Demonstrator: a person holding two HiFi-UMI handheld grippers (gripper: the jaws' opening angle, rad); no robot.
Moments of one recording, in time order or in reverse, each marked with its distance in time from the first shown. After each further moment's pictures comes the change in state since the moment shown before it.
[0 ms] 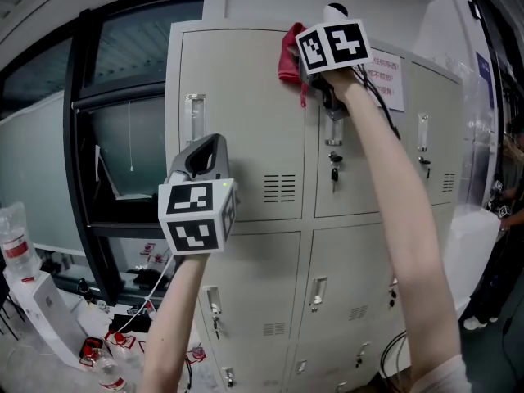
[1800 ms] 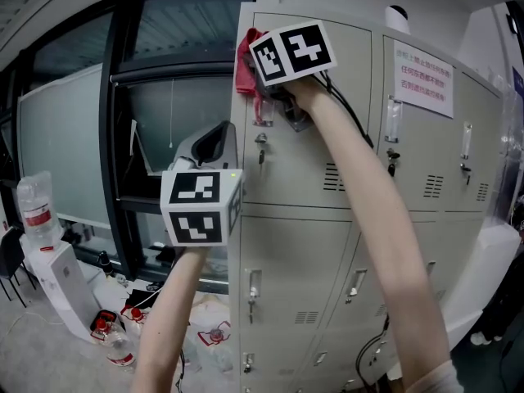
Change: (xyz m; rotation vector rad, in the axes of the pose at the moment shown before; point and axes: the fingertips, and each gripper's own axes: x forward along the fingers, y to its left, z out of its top) left arm -0.061 0.092 -0.001 0.064 0.029 0.082; right arm 0.057 0.232 0.039 0.008 -0.059 0.325
